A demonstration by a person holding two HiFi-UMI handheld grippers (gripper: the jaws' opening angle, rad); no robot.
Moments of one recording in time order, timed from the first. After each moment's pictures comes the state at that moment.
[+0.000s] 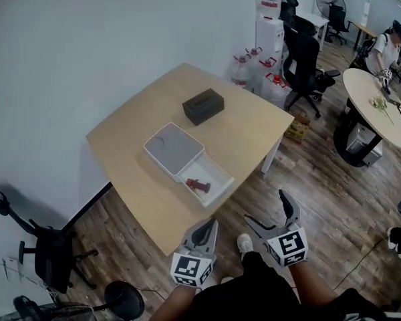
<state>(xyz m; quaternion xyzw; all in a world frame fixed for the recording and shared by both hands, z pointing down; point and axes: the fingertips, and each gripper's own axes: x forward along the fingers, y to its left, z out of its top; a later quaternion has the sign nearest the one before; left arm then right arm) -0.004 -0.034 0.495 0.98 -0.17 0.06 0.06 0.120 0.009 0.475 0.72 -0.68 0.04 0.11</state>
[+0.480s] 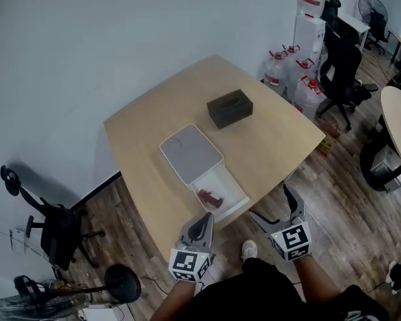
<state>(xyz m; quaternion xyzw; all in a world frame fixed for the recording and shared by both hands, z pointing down) 0.031 -0.137 0.504 0.95 -0.29 0.08 0.08 0.186 -0.105 0.492 0.65 -0.75 0.05 0.13</state>
